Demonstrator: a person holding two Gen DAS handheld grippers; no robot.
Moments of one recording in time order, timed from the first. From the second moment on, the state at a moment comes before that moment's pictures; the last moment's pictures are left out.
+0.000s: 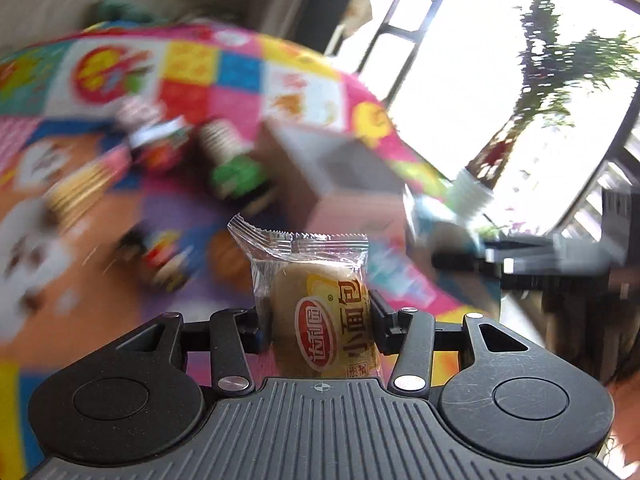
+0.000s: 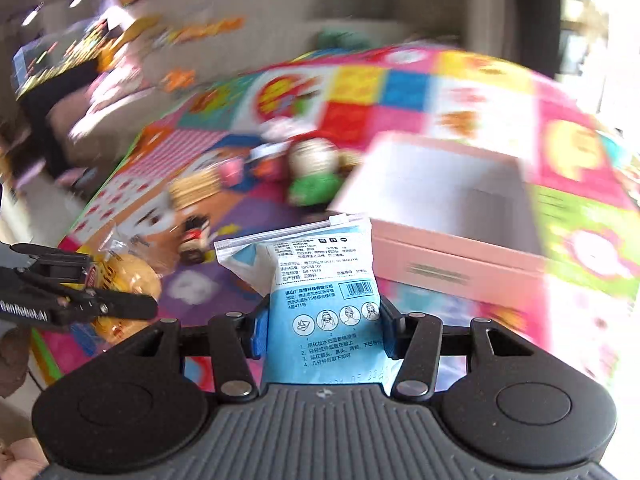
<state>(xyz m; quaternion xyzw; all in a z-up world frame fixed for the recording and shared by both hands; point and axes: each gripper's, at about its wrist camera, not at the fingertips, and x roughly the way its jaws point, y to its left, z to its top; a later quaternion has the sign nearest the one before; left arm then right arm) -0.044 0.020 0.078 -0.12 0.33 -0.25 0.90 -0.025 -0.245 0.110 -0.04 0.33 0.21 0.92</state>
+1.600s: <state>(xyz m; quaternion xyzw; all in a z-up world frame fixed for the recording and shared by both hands) 0.003 0.095 0.057 0.01 0.30 -0.07 0.95 0.181 -0.238 0.062 0.08 0.42 0.10 0.90</state>
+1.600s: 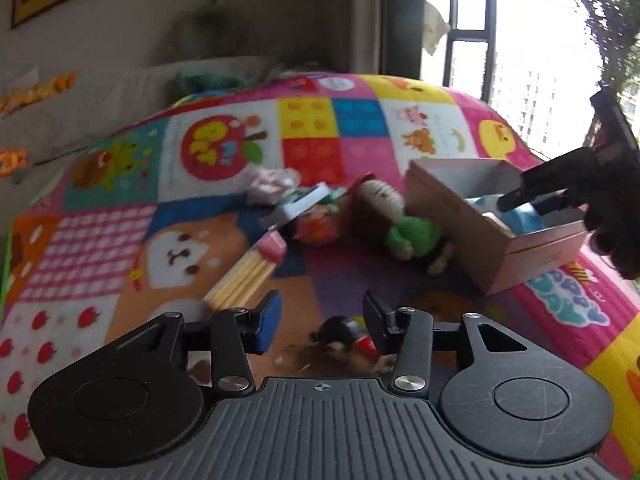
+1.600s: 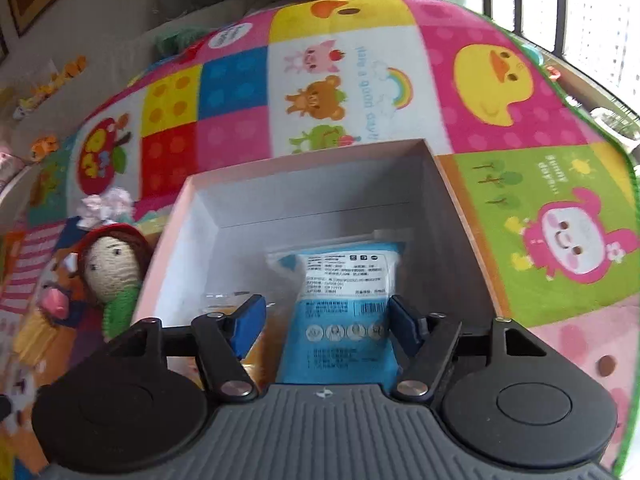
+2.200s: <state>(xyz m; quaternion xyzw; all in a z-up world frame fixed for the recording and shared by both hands) 0.098 0.106 0.040 0.13 0.33 -0.04 0.93 0.088 -0.193 0.099 -0.05 0.29 0.18 0.94</state>
